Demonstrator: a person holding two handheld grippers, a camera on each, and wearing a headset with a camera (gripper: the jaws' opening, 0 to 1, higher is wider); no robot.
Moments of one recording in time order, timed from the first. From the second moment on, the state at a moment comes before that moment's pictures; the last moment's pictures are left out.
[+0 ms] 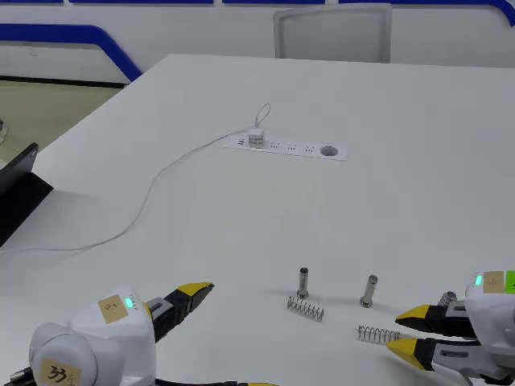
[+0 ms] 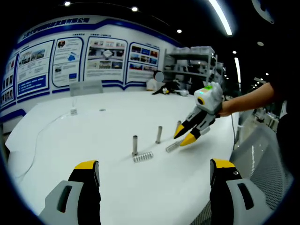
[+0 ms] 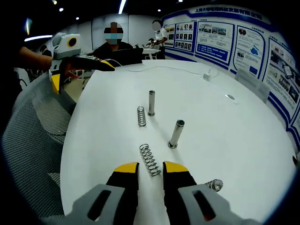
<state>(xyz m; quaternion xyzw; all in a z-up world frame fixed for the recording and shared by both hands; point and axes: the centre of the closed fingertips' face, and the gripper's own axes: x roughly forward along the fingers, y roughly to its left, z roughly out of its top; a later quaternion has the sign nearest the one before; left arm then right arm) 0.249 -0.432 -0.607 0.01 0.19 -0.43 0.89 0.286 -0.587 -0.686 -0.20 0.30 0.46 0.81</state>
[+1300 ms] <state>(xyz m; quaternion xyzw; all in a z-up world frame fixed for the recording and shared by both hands) 0.235 -0.444 -0.615 0.05 0.20 -0.46 0.86 0.274 -0.595 -0.660 -0.19 0.29 0.47 0.81</state>
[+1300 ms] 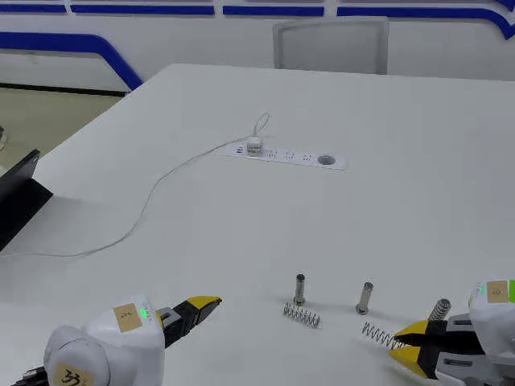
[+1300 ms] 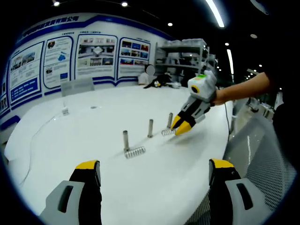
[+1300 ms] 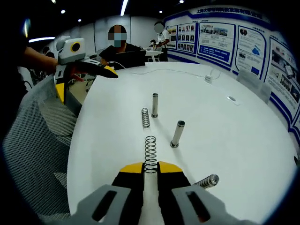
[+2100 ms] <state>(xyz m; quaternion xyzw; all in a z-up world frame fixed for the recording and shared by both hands) 0.242 -0.525 -0.585 0.08 0.15 -0.56 0.81 0.237 -0.573 -0.584 -0.26 0.22 0.55 0.76</state>
